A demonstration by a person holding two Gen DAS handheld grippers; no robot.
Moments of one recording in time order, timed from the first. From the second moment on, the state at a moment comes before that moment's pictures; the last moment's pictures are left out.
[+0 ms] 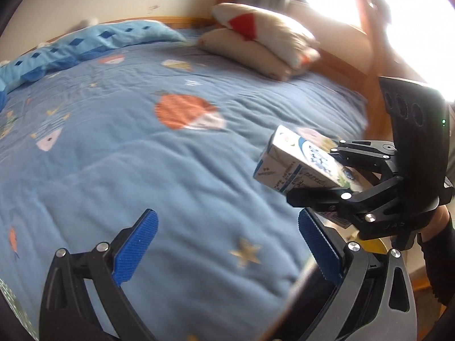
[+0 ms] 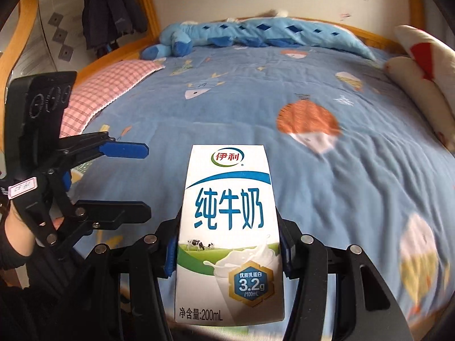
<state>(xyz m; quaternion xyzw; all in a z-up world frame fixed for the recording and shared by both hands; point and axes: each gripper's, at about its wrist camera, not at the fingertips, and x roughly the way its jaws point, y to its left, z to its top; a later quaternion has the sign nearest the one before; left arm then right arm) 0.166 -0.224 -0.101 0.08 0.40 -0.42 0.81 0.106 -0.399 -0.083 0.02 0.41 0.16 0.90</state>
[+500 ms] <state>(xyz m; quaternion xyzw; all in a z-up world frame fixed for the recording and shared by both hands) 0.005 -0.320 -0.097 0.13 0.37 -0.56 0.73 -0.123 -0.466 -0.080 0.12 0.37 -0.05 0.92</state>
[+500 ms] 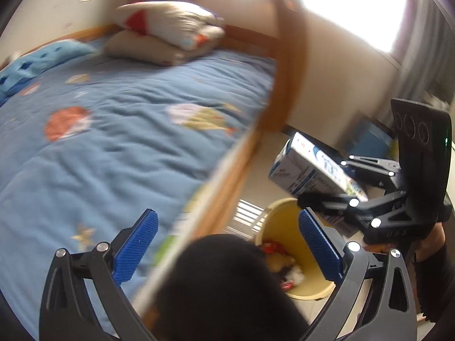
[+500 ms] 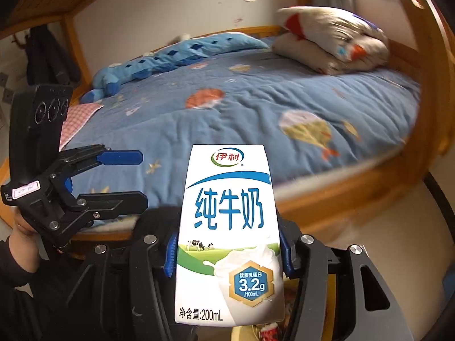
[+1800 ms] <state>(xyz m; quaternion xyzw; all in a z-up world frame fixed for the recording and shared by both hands) -0.105 -0.389 -0.146 0.22 0.38 -0.61 0.66 -0.261 -0.518 -0.179 0.24 0.44 -0.22 0.84</state>
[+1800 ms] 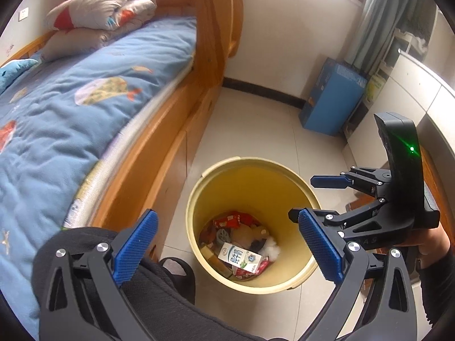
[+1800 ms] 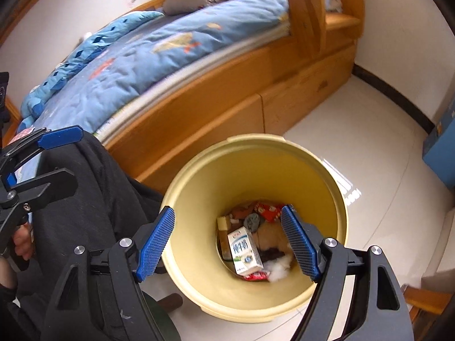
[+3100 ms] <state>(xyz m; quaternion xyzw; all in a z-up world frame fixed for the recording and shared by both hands) 0.062 -0.023 -0.020 0.00 0.25 -0.14 0.96 0.051 -0.234 -0.026 0.03 0.24 0.08 0.97</state>
